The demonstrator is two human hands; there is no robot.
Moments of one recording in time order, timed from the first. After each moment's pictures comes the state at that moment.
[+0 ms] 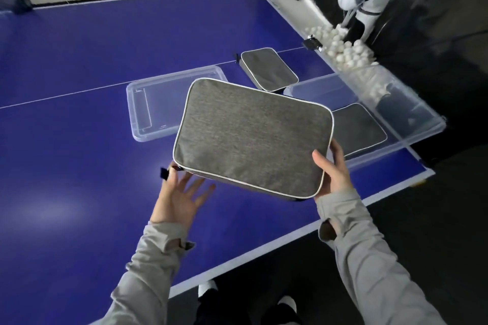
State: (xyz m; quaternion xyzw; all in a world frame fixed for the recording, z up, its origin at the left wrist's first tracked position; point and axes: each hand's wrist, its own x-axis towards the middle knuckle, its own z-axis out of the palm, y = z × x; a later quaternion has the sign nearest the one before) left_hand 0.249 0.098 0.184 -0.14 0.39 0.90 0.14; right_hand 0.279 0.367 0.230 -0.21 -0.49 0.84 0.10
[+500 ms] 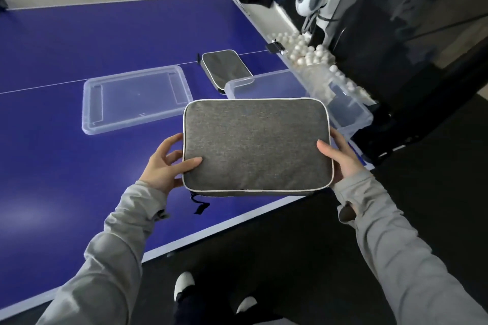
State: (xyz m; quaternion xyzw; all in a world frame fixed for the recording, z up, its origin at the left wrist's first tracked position) left_hand 0.274 0.236 0.221 -0.04 0.63 0.75 0.19; right_hand 0.336 0.568 0.253 -0.17 -0.57 0.81 0.03
